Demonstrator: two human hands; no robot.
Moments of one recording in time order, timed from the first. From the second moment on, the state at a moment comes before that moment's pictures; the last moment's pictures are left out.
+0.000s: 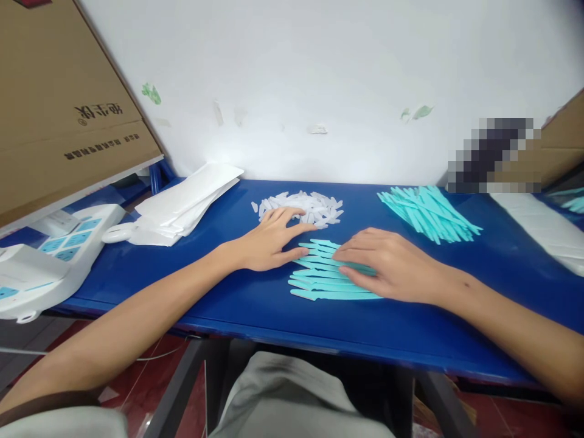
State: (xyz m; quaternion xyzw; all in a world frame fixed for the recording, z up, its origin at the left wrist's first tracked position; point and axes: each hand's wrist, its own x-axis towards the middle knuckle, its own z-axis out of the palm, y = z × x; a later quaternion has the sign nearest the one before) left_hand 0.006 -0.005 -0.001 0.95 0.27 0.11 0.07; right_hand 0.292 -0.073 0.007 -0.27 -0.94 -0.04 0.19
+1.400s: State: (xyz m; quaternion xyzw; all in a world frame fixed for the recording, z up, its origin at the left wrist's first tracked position) left_hand 0.003 -0.001 -0.002 0.96 0.24 0.11 0.10; right_hand 0.287 -0.083 0.008 -0.25 -0.96 0.03 0.12
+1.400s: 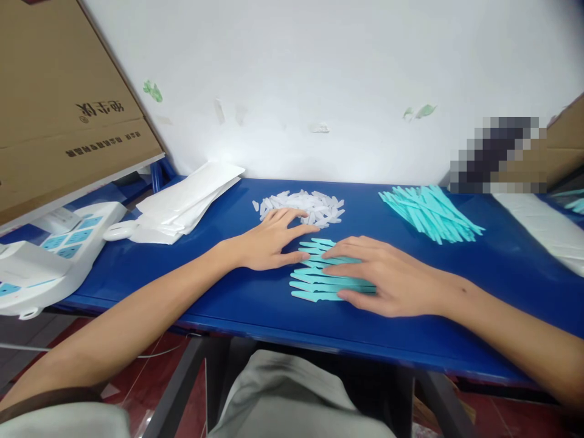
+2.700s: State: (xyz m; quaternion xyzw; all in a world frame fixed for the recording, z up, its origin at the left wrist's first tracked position) left_hand 0.004 -0.003 0.001 0.96 0.26 0.11 0.10; right_hand 0.318 -0.058 0.015 -0.44 -0.88 -0.12 0.12
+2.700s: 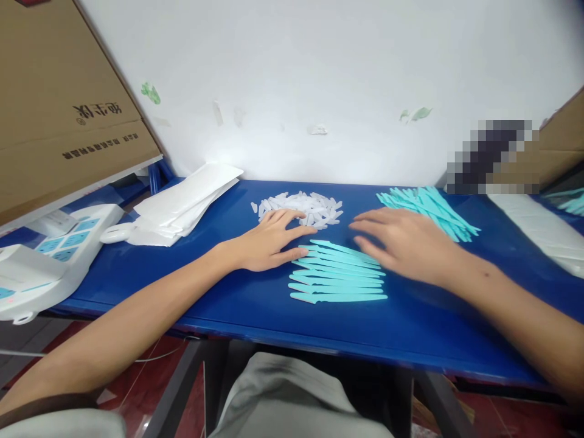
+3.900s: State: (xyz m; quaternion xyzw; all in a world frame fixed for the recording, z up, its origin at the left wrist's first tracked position) left_hand 0.003 -0.003 0.004 0.96 0.27 0.08 0.10; right_hand 0.387 -0.016 0.024 -0.67 -0.72 -0.13 0.15
